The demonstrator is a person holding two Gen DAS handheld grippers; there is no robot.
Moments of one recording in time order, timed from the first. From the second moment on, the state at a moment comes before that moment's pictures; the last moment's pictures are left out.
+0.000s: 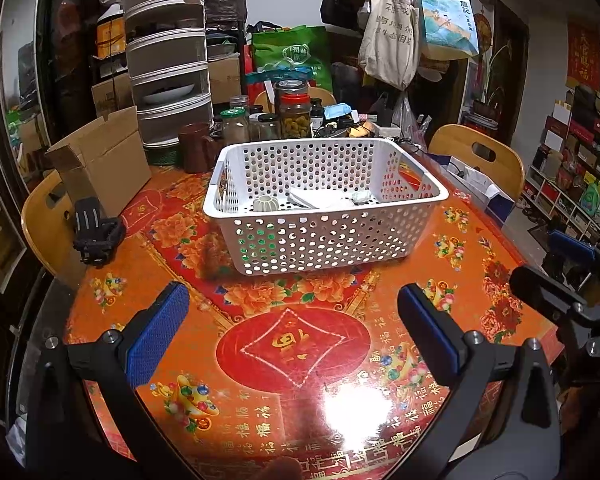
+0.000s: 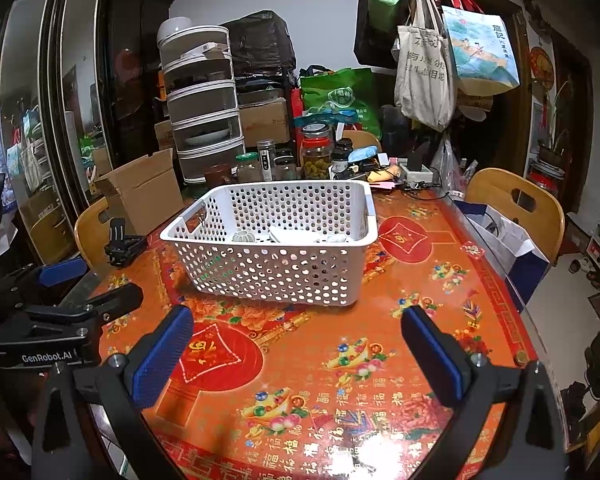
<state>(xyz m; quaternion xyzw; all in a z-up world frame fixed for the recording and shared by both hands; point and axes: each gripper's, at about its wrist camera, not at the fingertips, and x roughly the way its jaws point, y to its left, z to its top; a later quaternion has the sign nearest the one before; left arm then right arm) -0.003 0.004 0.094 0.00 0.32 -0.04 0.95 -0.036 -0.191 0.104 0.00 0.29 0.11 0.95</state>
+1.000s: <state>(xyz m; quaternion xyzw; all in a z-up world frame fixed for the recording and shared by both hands) -0.001 0.002 0.087 0.00 0.32 -0.05 0.94 -0.036 -0.190 0.104 0.00 0.29 0.11 0.95</state>
